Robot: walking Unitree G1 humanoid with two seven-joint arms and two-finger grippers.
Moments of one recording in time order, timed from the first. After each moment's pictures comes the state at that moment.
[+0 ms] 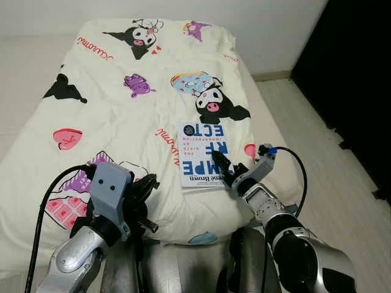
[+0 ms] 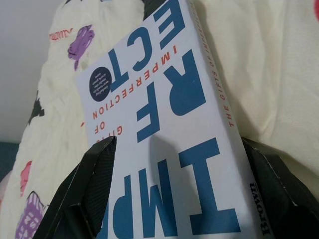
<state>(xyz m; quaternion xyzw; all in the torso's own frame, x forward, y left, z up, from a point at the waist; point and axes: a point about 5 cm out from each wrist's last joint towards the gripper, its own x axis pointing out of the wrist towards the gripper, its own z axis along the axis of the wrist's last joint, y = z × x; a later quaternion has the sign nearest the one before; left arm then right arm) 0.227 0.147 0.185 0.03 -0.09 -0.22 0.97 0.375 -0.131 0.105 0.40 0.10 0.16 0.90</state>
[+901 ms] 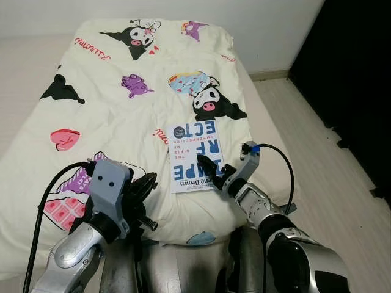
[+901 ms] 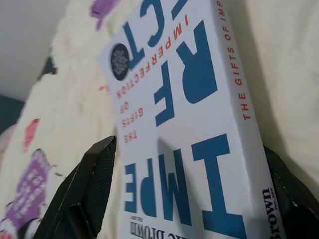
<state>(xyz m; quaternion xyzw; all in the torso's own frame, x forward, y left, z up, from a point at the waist) 0.230 0.147 0.190 0.02 -0.09 -0.23 0.97 0.373 -0.109 0.109 0.33 0.11 0.24 0.91</state>
